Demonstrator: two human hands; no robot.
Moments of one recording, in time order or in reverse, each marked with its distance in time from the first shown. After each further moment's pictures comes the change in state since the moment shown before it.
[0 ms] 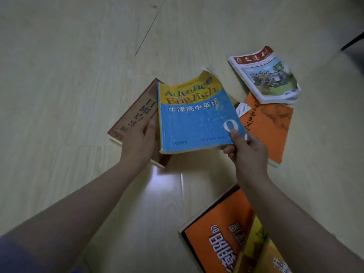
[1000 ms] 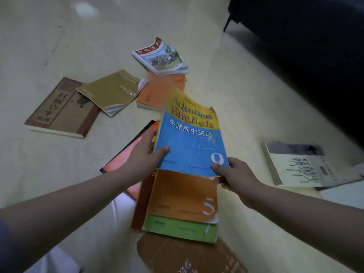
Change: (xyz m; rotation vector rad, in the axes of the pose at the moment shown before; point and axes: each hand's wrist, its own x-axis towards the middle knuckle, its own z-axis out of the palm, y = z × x) left_hand -0.252 0.117 0.105 -0.142 -0.662 0.087; right_hand -0.196 0.026 -0.280 -0.268 0.028 0.353
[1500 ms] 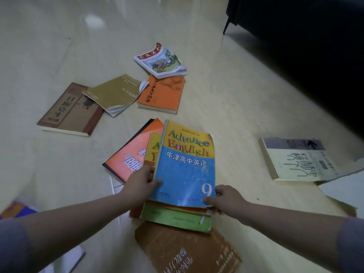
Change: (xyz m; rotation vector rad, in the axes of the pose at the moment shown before) left_hand -0.047 -0.053 0.030 0.484 0.020 -0.141; right_hand -0.018 0.076 -0.013 -0.403 -0.226 0.056
